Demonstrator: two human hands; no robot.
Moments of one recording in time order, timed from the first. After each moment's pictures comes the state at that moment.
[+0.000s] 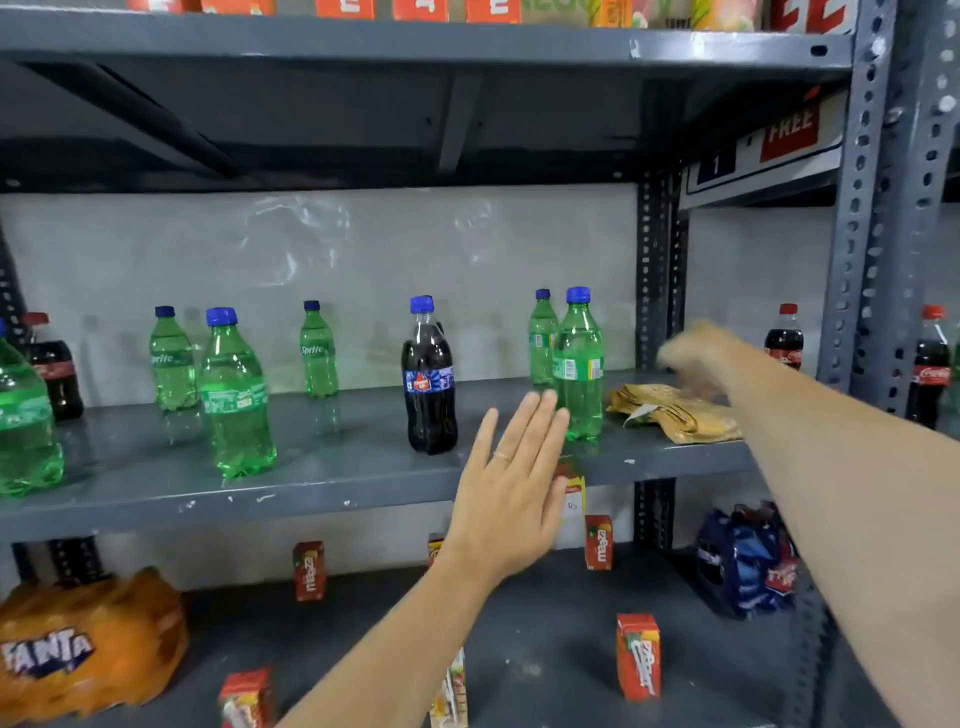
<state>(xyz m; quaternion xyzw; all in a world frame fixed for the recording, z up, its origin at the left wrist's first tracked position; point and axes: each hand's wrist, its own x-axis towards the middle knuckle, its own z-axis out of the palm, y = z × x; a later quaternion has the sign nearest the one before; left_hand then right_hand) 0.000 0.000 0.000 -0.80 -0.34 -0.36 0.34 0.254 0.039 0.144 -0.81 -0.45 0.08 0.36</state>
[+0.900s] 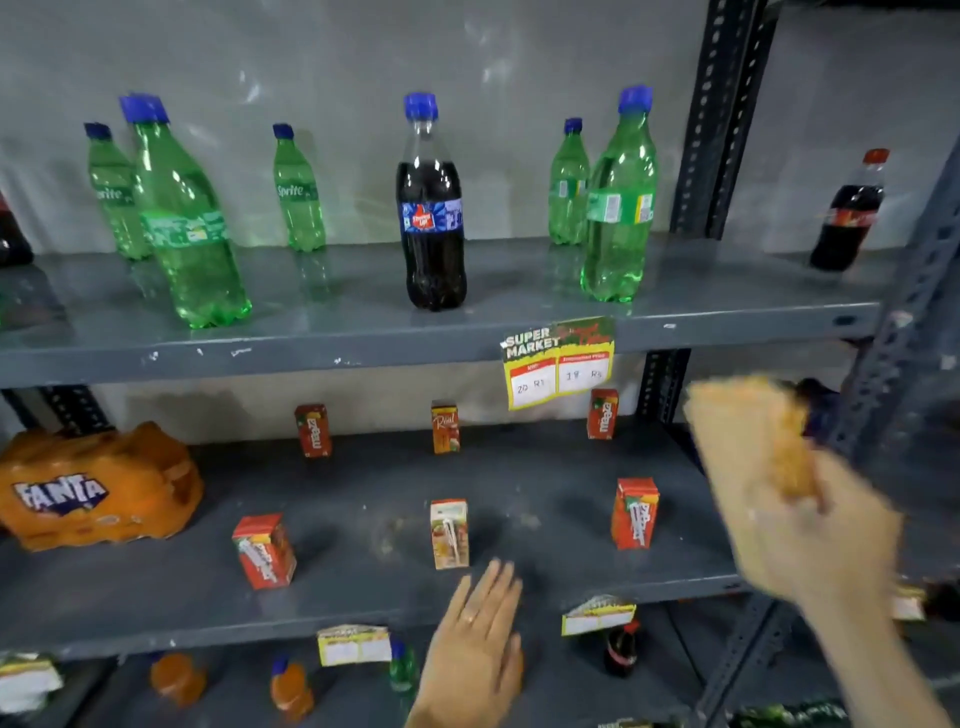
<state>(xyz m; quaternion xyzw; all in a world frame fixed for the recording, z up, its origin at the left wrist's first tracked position) -0.054 -0.080 -0.276 -0.87 -0.44 -0.20 0.11 0.217 -0.123 -0.086 -0.74 -0.42 0.00 0.53</state>
